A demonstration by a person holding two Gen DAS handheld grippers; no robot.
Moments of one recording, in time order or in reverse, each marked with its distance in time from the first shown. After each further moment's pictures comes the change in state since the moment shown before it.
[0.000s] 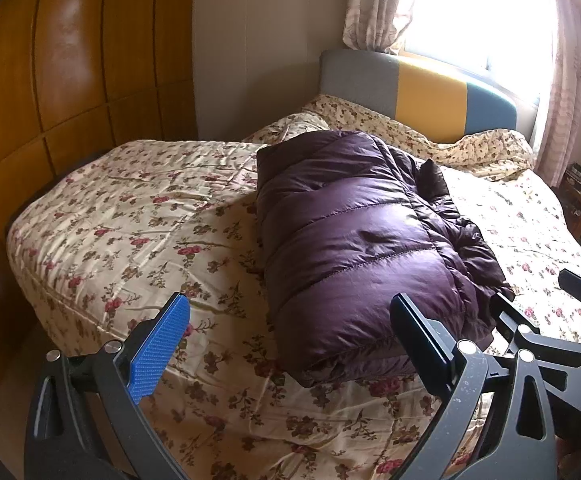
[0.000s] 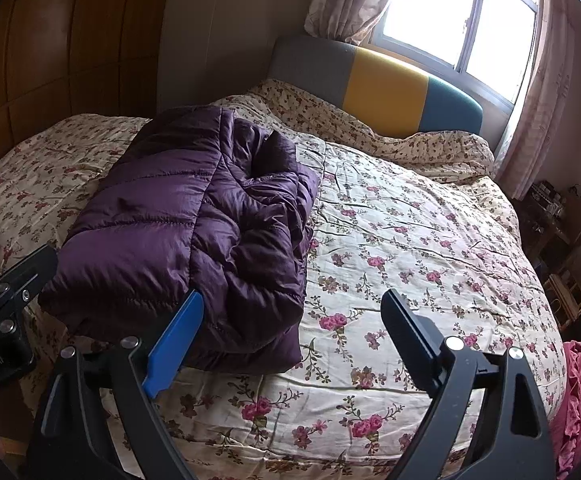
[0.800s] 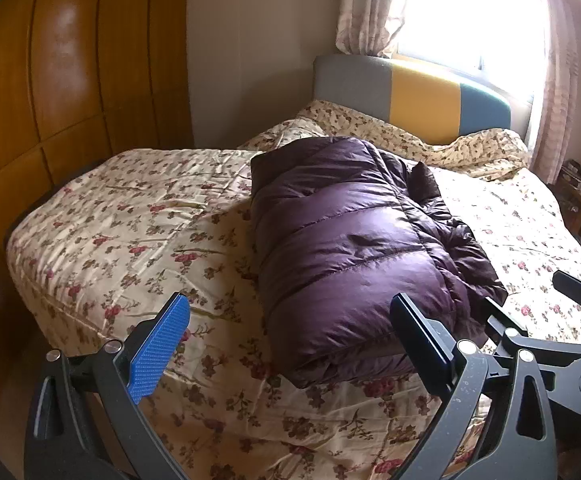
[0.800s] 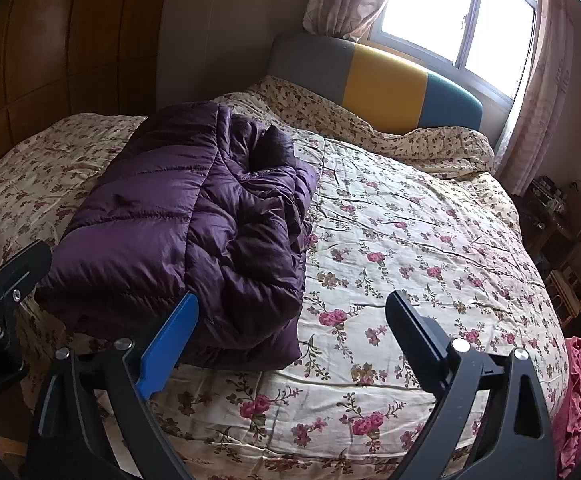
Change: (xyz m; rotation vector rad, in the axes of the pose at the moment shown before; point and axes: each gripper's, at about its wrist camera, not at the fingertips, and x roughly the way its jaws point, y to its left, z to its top) left arm -0.005 -0.004 0.002 0.022 -0.027 -0.007; right arm 0.003 -0.001 -0.002 0.009 0.008 0.000
